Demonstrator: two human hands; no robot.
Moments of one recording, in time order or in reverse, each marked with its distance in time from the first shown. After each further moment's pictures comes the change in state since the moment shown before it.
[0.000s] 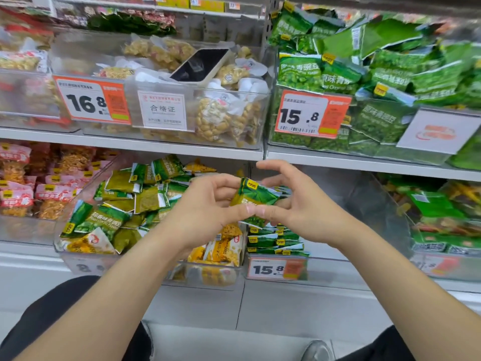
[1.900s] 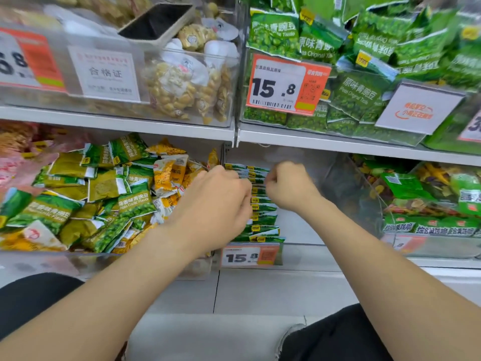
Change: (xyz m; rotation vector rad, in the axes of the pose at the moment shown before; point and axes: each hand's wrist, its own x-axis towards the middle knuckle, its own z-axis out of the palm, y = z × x) left_hand 0.029 -0.022 0.050 1.167 -0.009 0.465; right_hand 0.060 0.094 -0.022 -0.724 0.244 0.300
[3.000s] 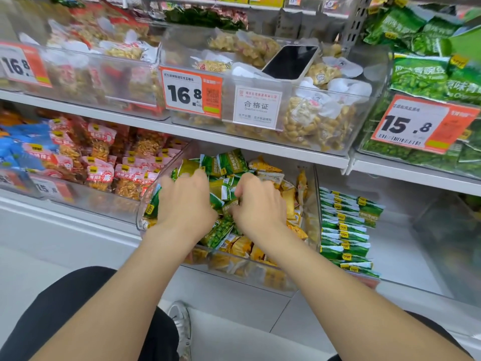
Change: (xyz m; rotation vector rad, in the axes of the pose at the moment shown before) left_hand -0.095 -0.142 -0.060 0.069 -0.036 -0.815; right_hand -0.062 -0.232 0.059 0.109 0.000 -0.252
